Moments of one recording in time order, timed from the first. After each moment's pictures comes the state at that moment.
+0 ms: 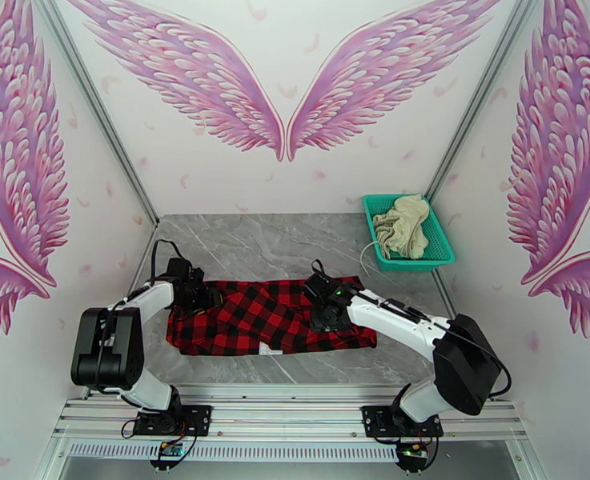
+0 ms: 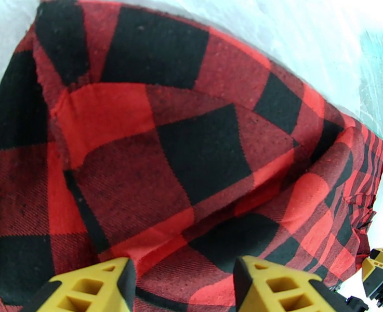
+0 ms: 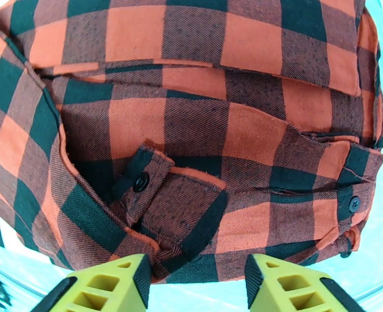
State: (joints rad) left arm 0.01 1.60 0.88 -0.55 0.40 -0.31; right arm 0.71 1.53 1.07 -0.90 0.14 0.68
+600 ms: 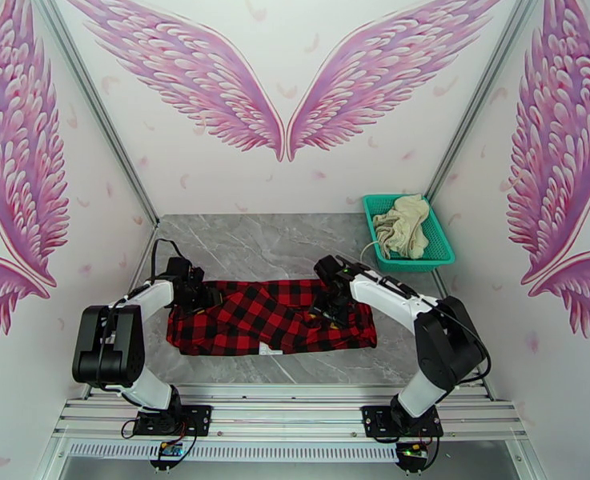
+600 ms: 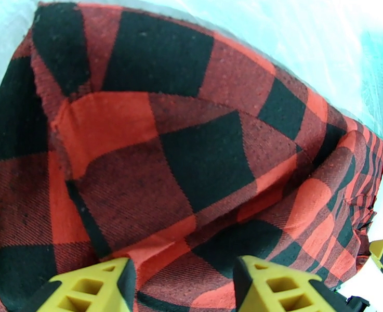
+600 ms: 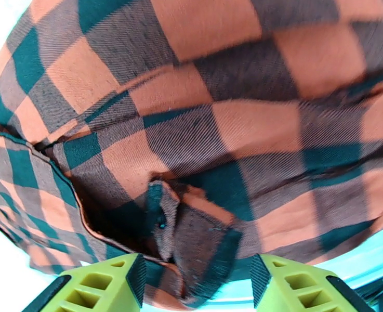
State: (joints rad) left arm 0.02 1.61 0.90 -0.55 0.41 -0.30; right arm 0.52 1.69 1.16 -0.90 -0.22 1.02
